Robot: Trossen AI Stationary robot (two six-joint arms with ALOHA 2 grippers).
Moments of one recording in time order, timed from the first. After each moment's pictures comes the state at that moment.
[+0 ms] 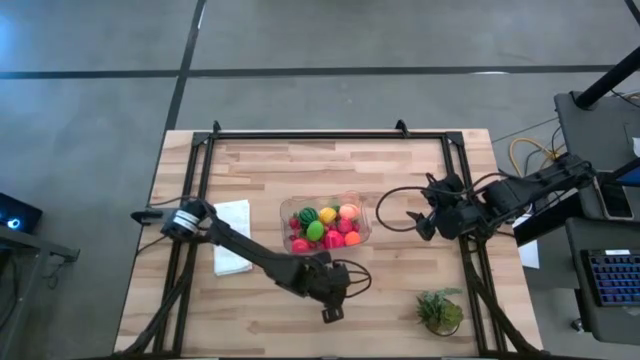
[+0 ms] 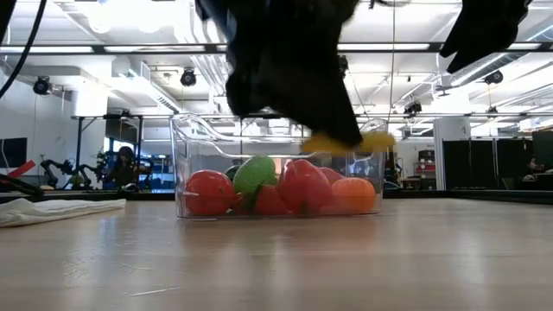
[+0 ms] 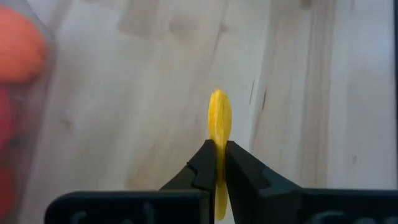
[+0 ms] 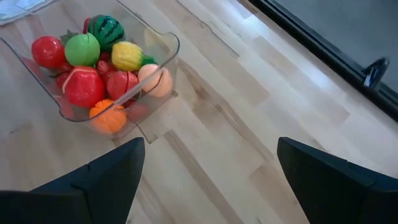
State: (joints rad) left arm -0.43 2.08 1.59 -0.46 -0.22 -0.62; right arm 0.41 0.92 0.94 -1.12 0.66 0.88
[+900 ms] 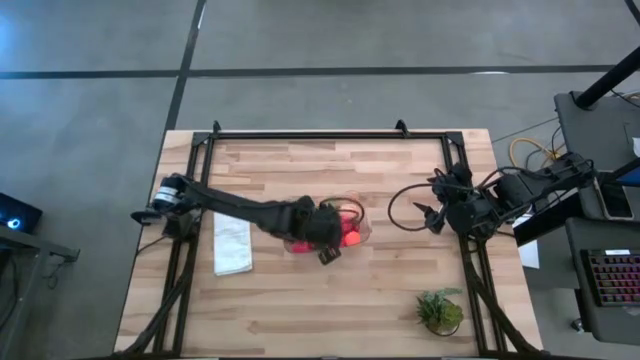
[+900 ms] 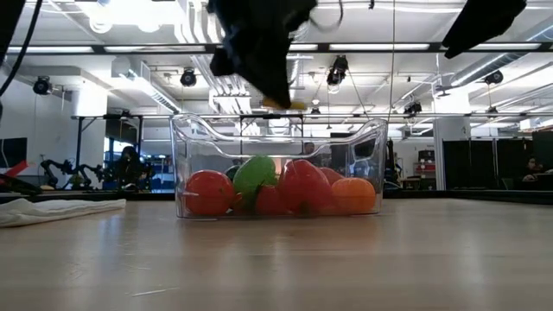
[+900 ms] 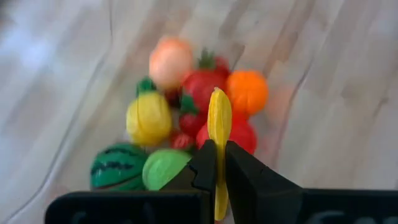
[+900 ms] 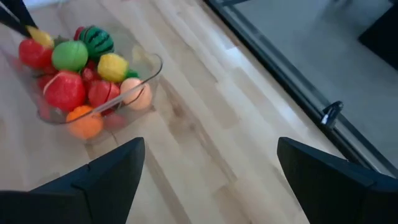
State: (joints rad) left arm -0.20 1.86 1.62 -0.83 -0.40 -0.62; right arm 0.41 0.87 0.99 -1.19 0.74 0.70
